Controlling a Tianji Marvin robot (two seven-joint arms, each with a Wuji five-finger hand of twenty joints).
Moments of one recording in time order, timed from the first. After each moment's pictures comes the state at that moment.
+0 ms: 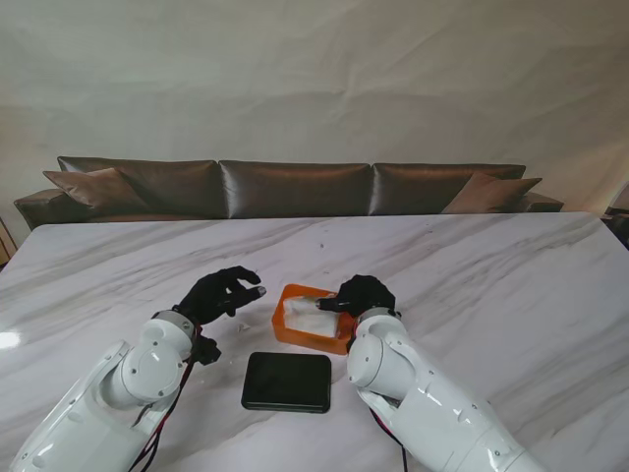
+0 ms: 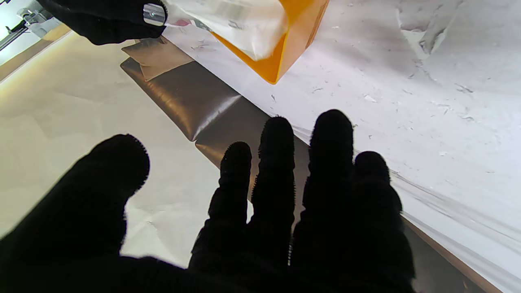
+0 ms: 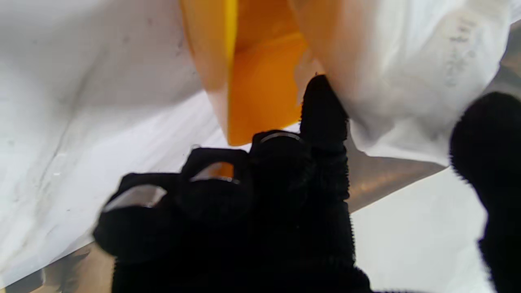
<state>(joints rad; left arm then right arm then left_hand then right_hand) 1.50 -1.12 -1.19 -1.64 0.40 0.16 -0.03 -1.23 -1.29 0.81 -1.31 -0.45 0.56 -0.30 0.39 -0.33 0.47 0.11 0.47 0.00 0.60 0.40 0.74 0.02 0.76 0.61 0.79 0.14 0.95 0.81 0.76 0.07 -0.42 0.55 0.03 -0.85 1.19 -0.17 1.09 -0.14 0.78 0.33 1.33 -0.06 1.05 0.89 1.29 0.02 1.38 0.72 1.07 0.11 1.74 0.43</state>
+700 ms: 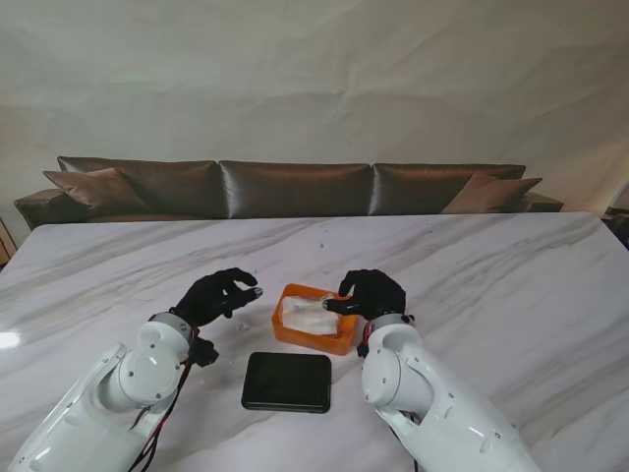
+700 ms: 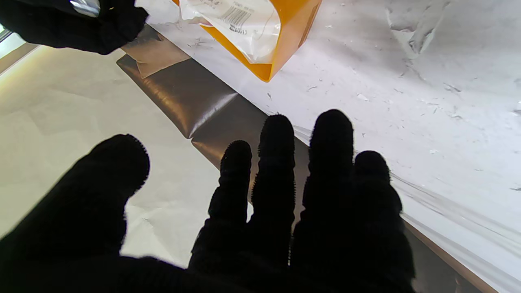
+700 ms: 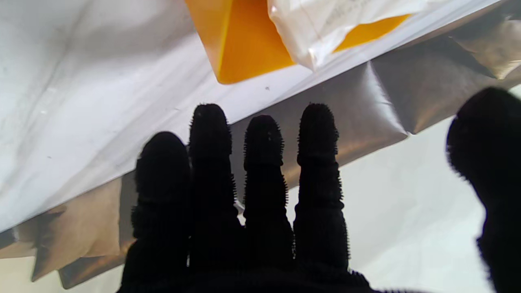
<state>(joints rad) 1.52 -1.13 -1.20 -1.64 0.40 0.16 -0.03 -1.35 -1.24 0.90 -1.47 -0.60 0.48 -0.31 0.39 -0.33 0.47 0.11 0.48 0.00 0.61 0.40 0.76 0.02 0.77 0.62 0.79 0.14 0.96 0.81 0.77 0.07 -0.42 0.55 0.06 -0.89 1.22 -0.17 0.81 -0.13 0.78 0.39 0.84 0.02 0.77 0.64 0.83 0.13 0.67 0.49 0.63 0.13 1.45 0.47</state>
